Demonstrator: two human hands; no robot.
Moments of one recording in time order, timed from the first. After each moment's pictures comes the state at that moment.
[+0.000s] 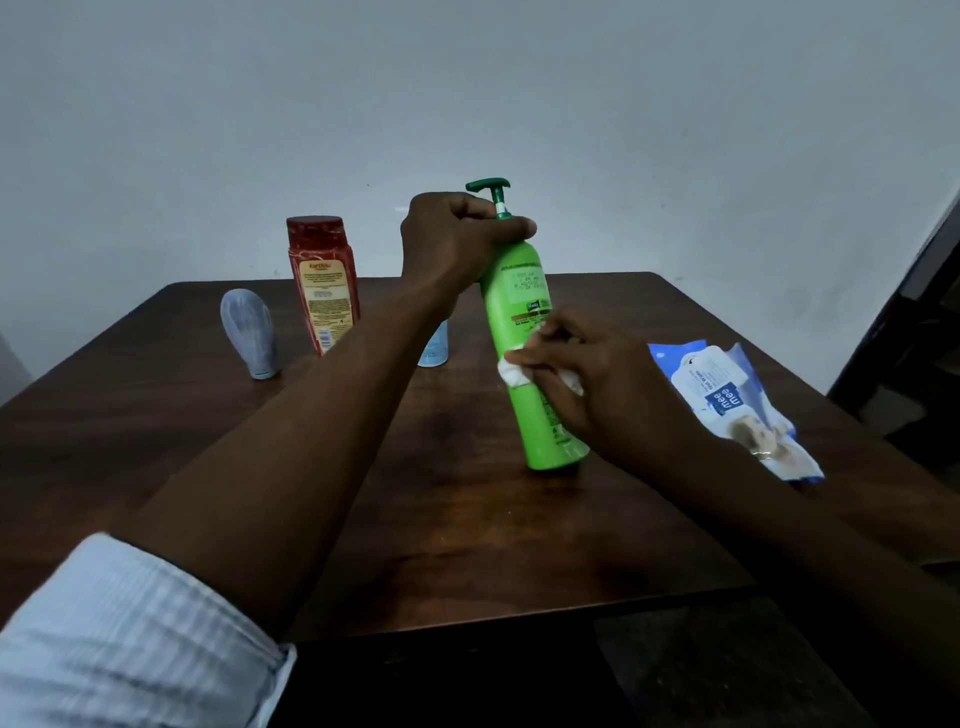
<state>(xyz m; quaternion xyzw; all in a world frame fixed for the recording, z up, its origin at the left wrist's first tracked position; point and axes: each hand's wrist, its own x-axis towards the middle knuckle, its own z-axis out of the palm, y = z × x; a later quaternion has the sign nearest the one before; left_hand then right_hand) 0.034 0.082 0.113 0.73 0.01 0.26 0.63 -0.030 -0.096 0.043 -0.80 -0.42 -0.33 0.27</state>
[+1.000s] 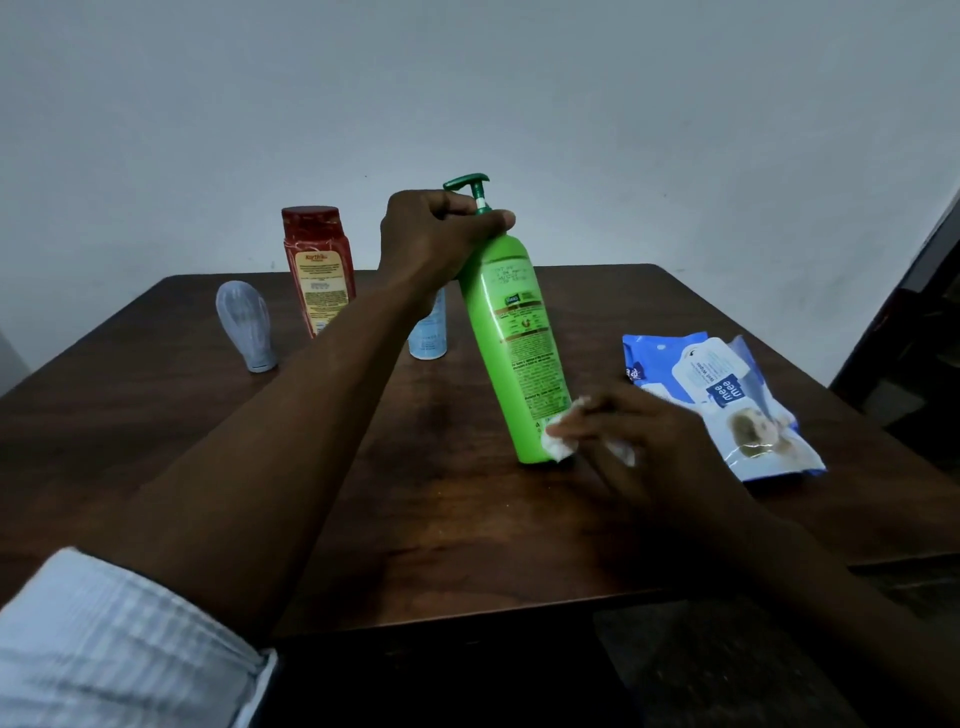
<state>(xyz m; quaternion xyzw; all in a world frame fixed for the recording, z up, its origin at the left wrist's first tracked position) 0.031 0.095 0.108 0.73 0.01 0.26 0.63 -0.056 -0.143 -0.003 -0.81 -0.41 -0.28 0.31</state>
